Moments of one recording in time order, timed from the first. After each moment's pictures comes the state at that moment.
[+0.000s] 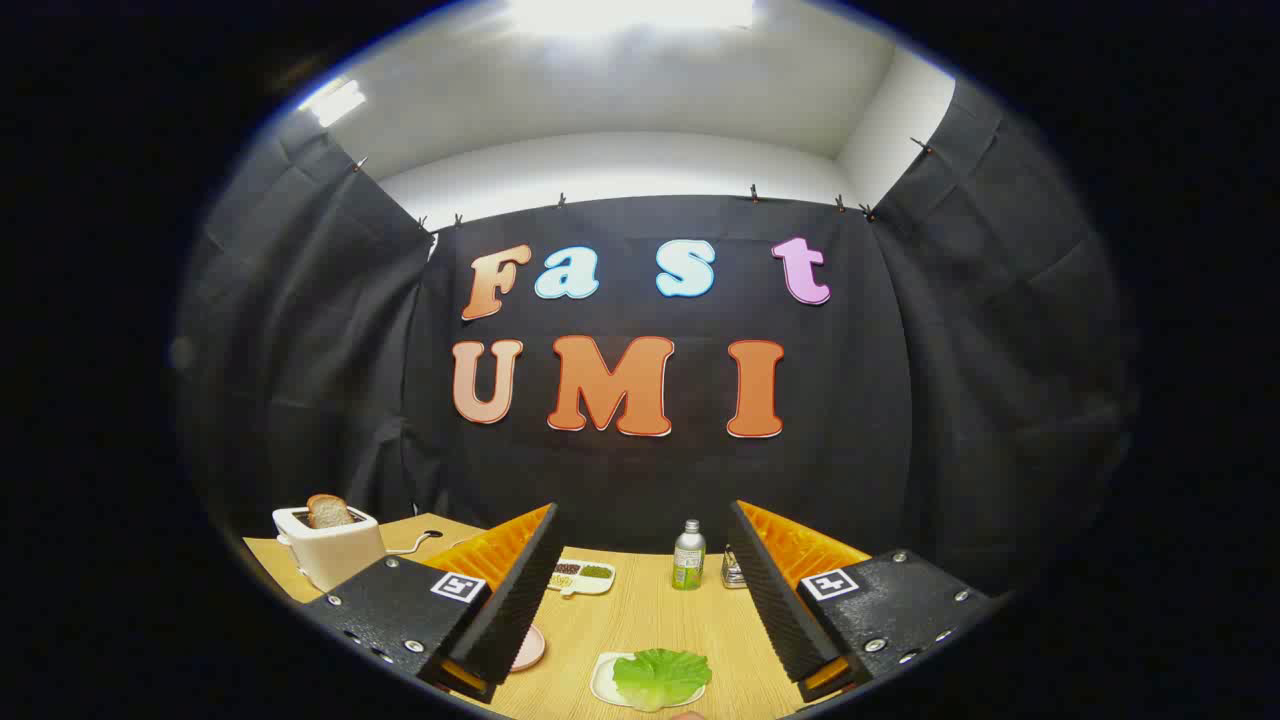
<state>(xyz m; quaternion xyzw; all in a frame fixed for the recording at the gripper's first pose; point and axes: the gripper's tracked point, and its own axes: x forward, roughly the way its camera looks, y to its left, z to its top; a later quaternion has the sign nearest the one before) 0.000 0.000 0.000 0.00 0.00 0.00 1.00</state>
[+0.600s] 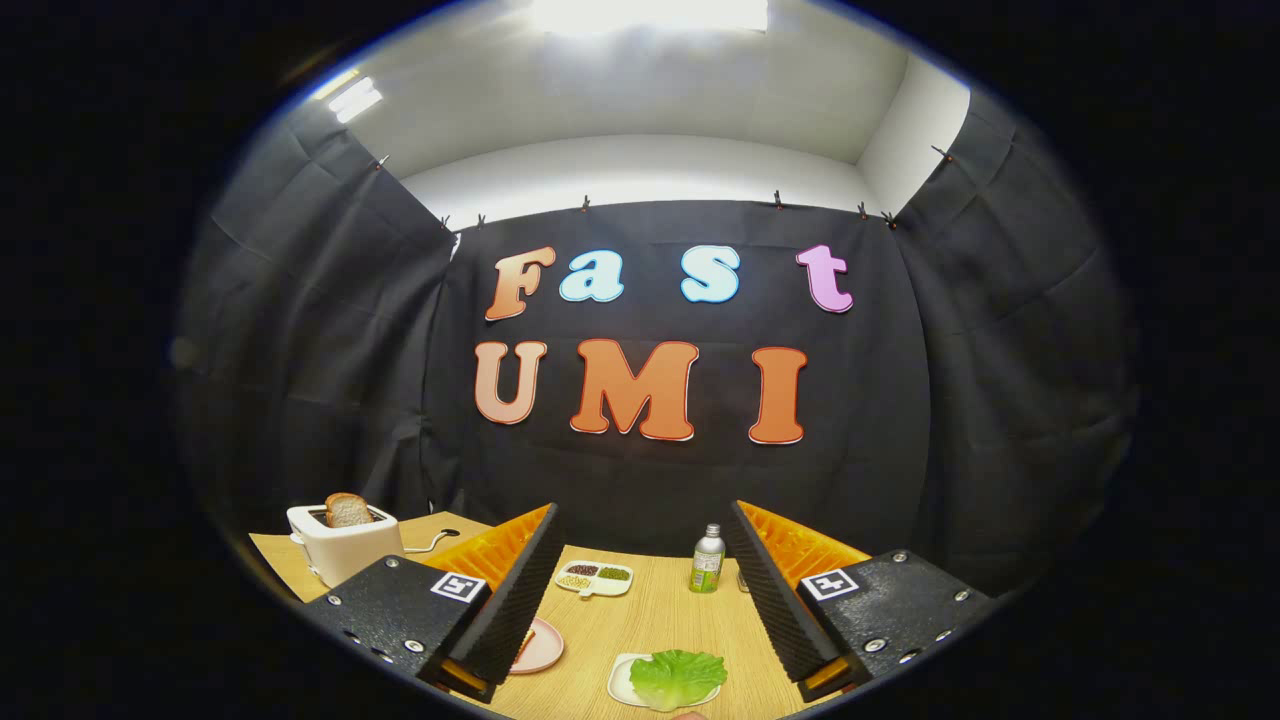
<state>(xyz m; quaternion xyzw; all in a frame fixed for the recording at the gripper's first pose) -0.007 0.020 0.010 -0.01 -0.01 0.02 1.00</state>
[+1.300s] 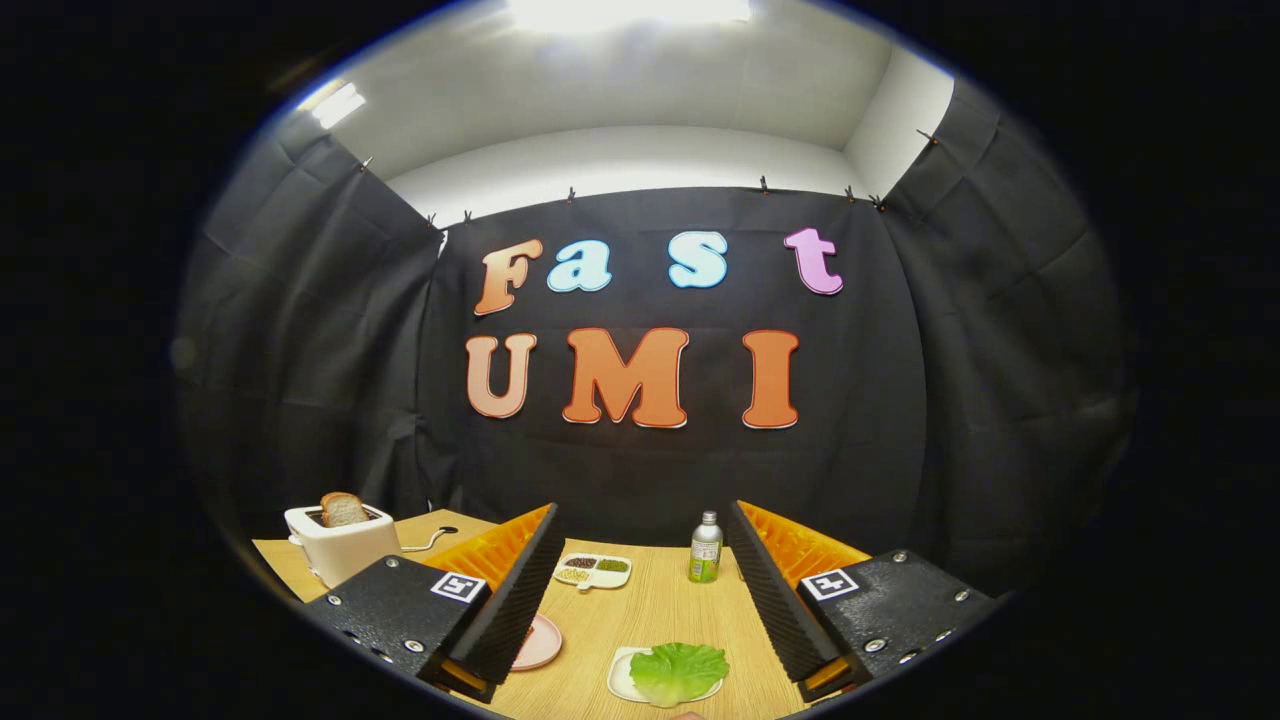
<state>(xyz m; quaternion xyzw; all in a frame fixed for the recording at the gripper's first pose) -0.001 0.007 -0.011 0.01 0.02 0.01 1.00</state>
